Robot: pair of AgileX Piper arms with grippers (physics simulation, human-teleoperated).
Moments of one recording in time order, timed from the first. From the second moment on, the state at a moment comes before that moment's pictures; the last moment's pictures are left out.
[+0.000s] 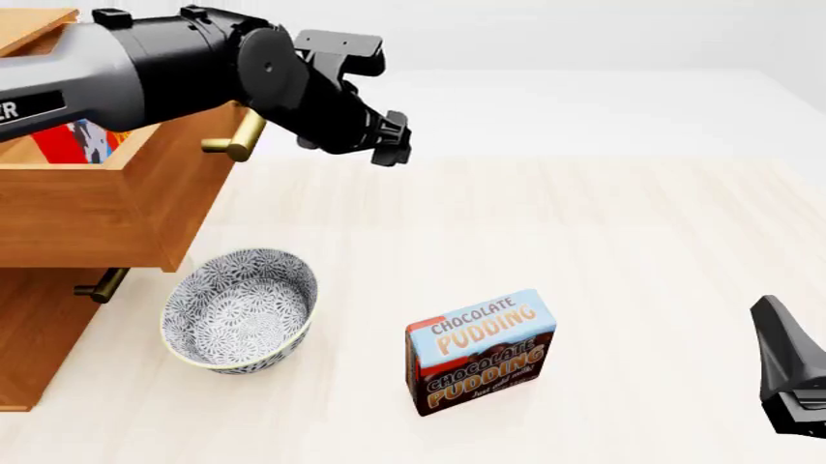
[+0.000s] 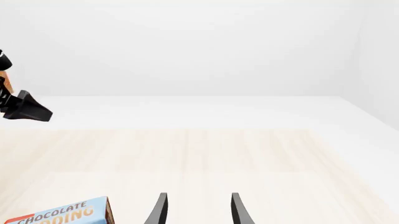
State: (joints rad) left arm -0.54 1.75 -1.49 0.60 -0.10; right arm 0.00 0.01 0.00 0.00 0.00
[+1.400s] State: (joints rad) left arm -0.27 1.58 -1.24 0.50 -0.06; right arm 0.00 0.01 0.00 0.00 0.00
